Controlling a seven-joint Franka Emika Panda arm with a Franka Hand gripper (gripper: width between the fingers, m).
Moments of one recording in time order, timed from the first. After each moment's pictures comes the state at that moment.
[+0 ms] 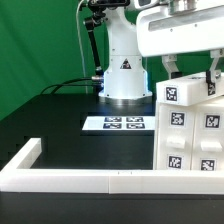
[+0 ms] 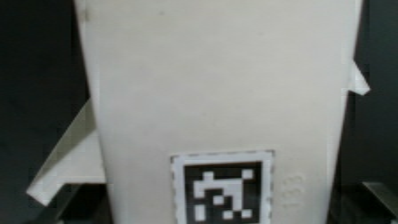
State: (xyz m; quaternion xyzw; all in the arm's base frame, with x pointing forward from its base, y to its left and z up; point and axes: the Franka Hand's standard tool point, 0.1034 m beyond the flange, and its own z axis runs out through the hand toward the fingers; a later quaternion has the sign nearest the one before) arm 0.619 0.073 0.163 -0.89 0.45 -0.04 0.07
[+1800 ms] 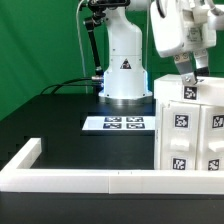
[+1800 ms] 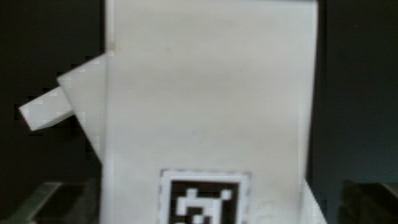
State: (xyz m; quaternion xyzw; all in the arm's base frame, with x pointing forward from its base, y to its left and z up) arm 0.616 0.081 0.168 -0.52 0.84 0.05 0.13
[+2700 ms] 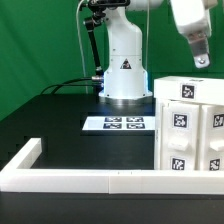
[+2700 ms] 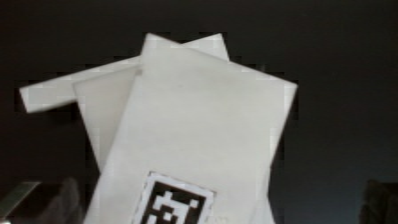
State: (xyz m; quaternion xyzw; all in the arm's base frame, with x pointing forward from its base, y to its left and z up) arm 0.616 0.089 0.186 -0.72 0.68 0.04 0.13
